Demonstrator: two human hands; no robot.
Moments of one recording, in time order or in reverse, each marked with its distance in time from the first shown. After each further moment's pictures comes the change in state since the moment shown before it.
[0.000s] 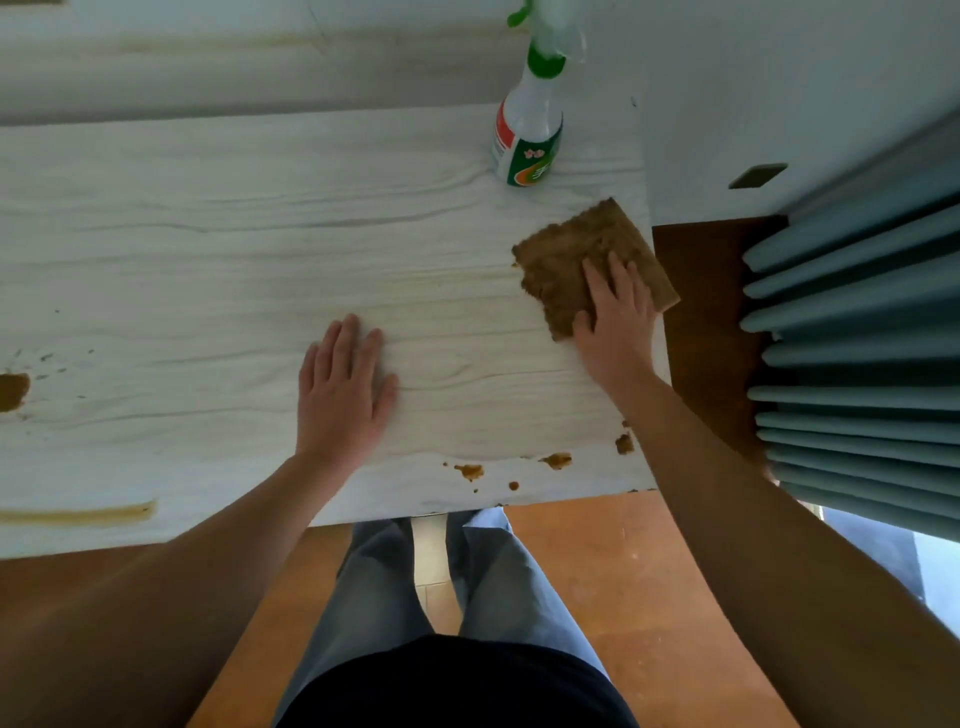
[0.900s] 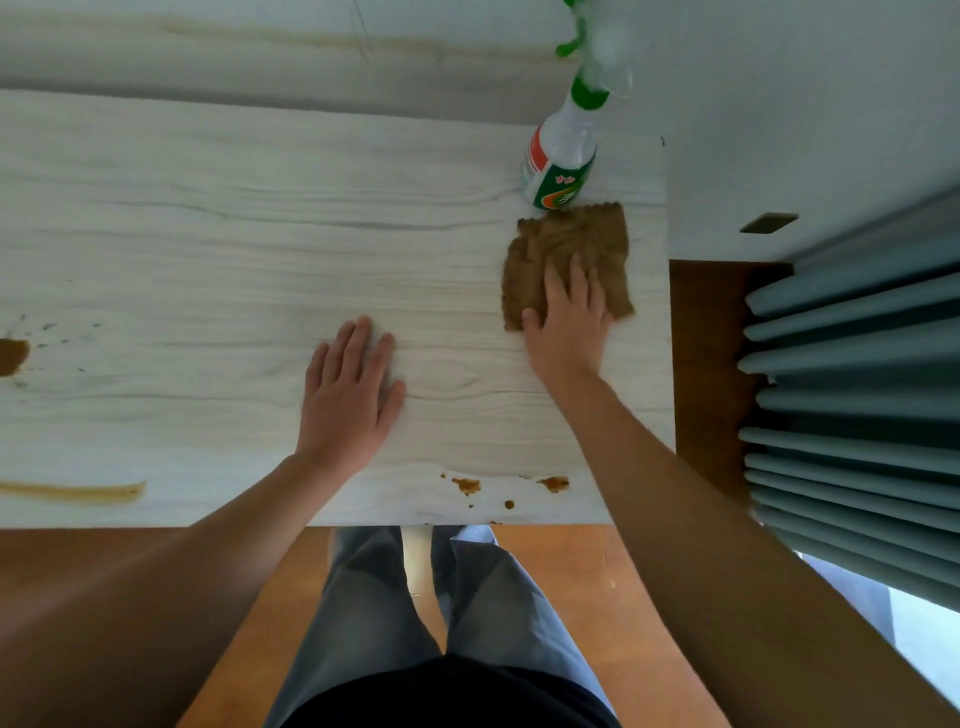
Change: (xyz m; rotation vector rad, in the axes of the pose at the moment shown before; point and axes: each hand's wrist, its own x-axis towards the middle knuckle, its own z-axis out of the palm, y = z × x) left_hand -0.001 0.001 0.001 0.028 -0.001 0.002; right_hand 0.017 -0.073 0.015 -0.065 -0.022 -0.017
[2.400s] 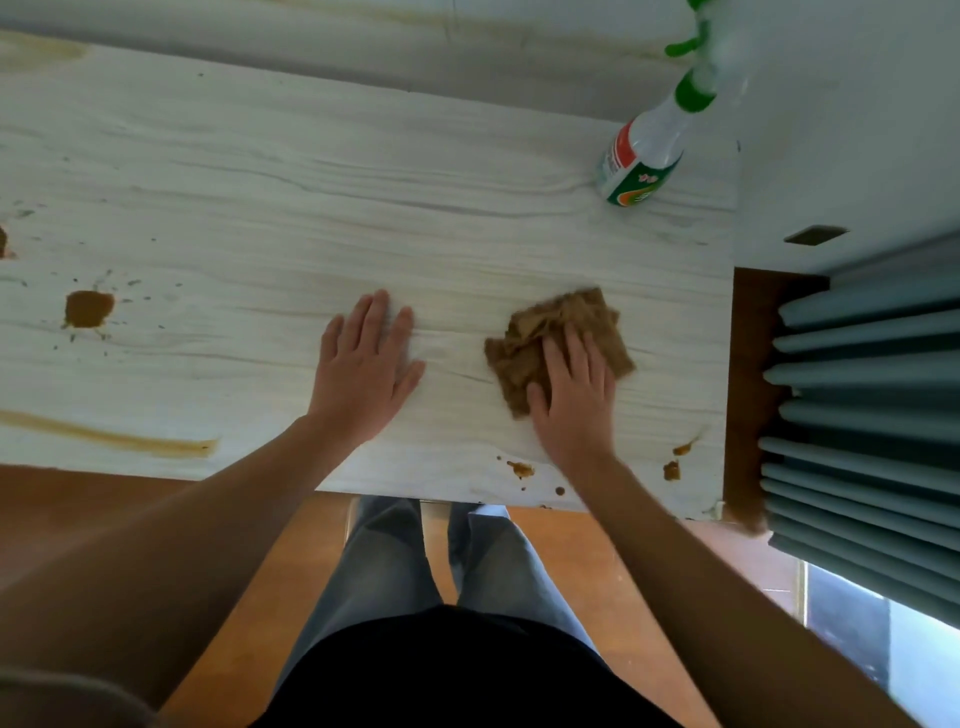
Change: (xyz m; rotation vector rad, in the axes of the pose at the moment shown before) left_hand -0.010 -0.051 -0.030 0.052 -0.103 -0.032; right_hand -0.101 -0.026 0.034 -0.056 -0.092 -0.177
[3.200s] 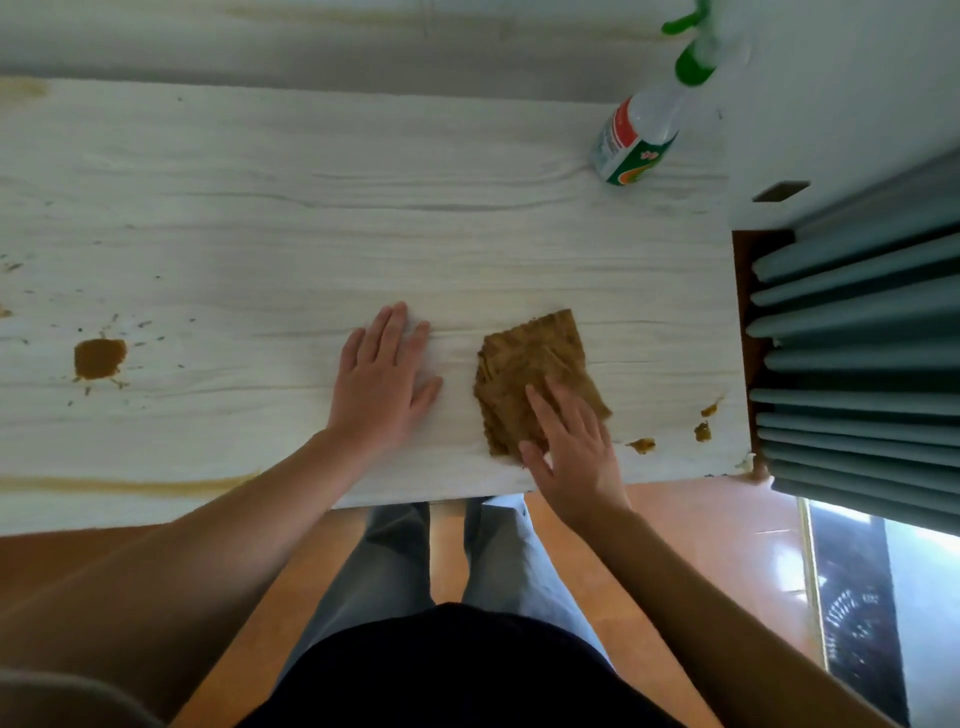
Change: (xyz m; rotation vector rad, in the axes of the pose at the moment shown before) left_hand -0.002 -0.031 -0.002 -0.047 -0.029 0.161; right_hand -0.079 -0.042 0.027 0.084 -0.023 -0.032
